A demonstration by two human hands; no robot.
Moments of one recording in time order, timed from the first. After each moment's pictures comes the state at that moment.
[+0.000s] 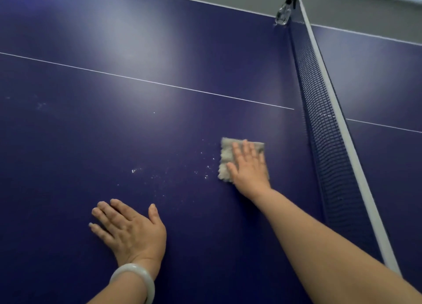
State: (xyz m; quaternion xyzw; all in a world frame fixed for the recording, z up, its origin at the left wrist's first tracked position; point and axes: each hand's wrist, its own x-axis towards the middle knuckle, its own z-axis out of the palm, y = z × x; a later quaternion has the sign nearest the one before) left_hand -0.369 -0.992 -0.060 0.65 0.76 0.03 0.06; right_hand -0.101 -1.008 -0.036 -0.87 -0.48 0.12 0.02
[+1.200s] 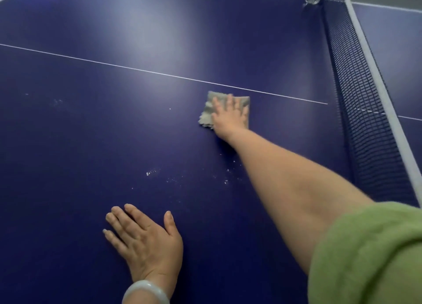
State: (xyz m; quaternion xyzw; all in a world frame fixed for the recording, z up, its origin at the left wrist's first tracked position) left_hand -0.371 -0.994 -0.068 0.66 0.75 0.05 0.03; right_hand -0.106 -0.822 -0.034 -0.86 -0.49 0.14 0.01
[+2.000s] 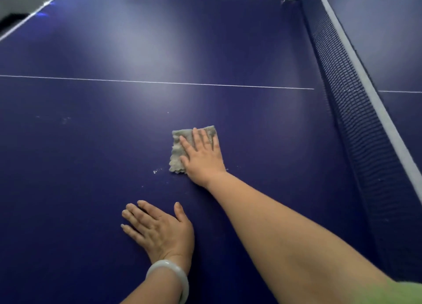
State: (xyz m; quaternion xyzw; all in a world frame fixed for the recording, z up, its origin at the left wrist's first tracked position) left_hand -0.363 -0.993 -0.046 0.64 0.76 0.03 0.08; right_hand -0.219 -0.910 -0.037 -0.80 -0.59 0.14 0.02
